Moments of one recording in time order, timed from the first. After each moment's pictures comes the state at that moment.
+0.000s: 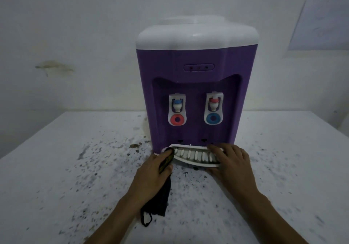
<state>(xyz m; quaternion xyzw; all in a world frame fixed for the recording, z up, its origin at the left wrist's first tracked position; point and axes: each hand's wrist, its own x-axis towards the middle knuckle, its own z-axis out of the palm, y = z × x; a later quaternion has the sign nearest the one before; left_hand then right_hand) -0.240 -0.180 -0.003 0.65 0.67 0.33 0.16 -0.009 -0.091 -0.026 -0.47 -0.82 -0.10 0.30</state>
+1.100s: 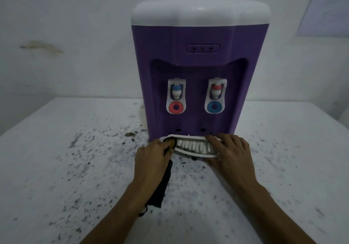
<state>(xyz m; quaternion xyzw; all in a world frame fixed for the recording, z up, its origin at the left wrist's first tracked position) -0.225 -0.157 -0.008 0.65 0.69 0.32 -0.04 -0.011 -0.091 -0.023 -0.47 -0.83 -0.14 0.28</state>
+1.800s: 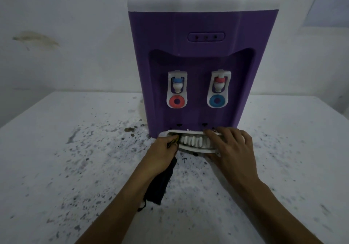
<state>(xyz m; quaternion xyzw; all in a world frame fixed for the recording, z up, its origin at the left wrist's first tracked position) -0.223 -0.139 -0.007 0.58 0.65 0.37 0.33 -0.018 -0.098 -0.016 -0.44 -0.83 -0.18 0.30</state>
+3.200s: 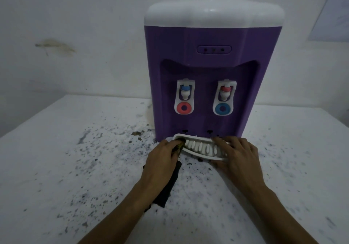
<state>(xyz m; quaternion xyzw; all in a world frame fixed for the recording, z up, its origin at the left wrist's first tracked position) -0.225 -0.154 -0.020 0.65 0.67 0.37 0.03 -0.010 -0.087 -0.026 -0.46 -0.83 -0.12 0.29</state>
